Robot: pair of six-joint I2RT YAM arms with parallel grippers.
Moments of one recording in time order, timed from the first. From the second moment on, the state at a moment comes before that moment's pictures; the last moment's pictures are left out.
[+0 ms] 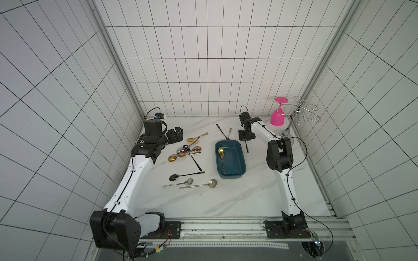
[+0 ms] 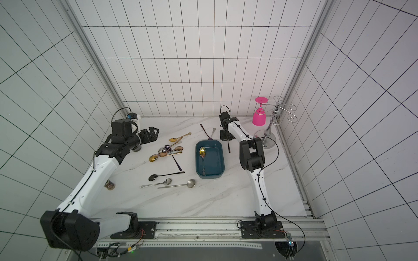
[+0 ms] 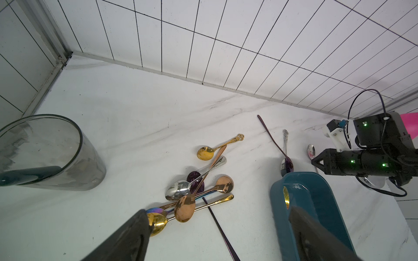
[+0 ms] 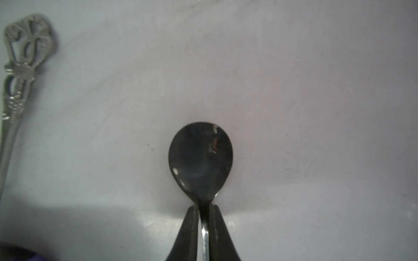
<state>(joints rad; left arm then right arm) -0.08 1.24 1.16 -0.49 0.16 -0.31 0.40 2.47 2.15 -0.95 0.16 0.23</state>
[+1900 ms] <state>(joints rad) -0.06 1.24 1.15 -0.49 0.16 -0.32 0.39 2.41 2.07 -1.05 0.11 0.28</state>
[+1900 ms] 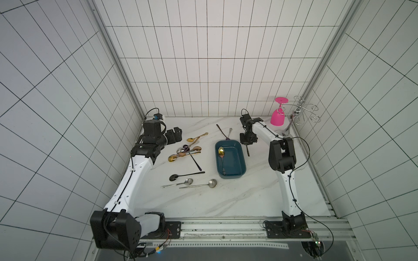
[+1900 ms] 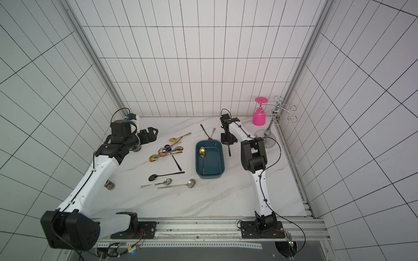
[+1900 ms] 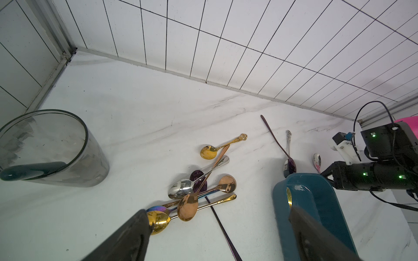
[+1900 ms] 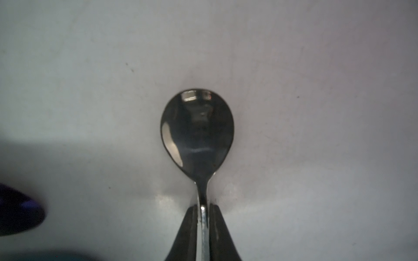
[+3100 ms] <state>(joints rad) -0.06 1.24 1.15 -0.49 0.17 -0.32 0.51 1.94 1.76 -1.07 0.13 0.37</state>
